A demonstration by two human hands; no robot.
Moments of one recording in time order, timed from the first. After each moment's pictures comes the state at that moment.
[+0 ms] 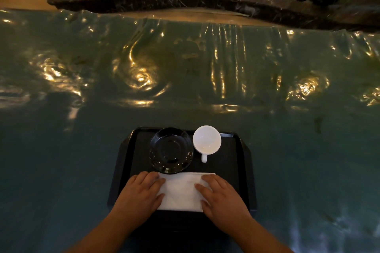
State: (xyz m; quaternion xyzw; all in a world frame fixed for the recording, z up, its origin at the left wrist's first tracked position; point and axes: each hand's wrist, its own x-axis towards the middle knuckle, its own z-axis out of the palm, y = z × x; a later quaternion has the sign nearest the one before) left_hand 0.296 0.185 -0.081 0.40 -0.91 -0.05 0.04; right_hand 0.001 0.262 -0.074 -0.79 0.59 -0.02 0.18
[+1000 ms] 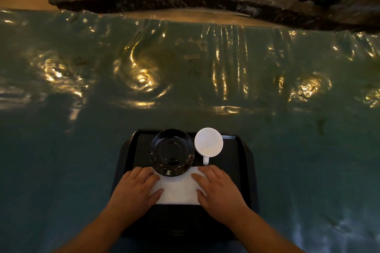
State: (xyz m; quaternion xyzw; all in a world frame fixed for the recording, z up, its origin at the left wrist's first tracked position) left_hand 0.299 0.163 -0.058 0.45 -0.89 -0.09 0.02; right_hand 0.013 0.225 -0.050 -0.78 0.60 -0.05 0.20
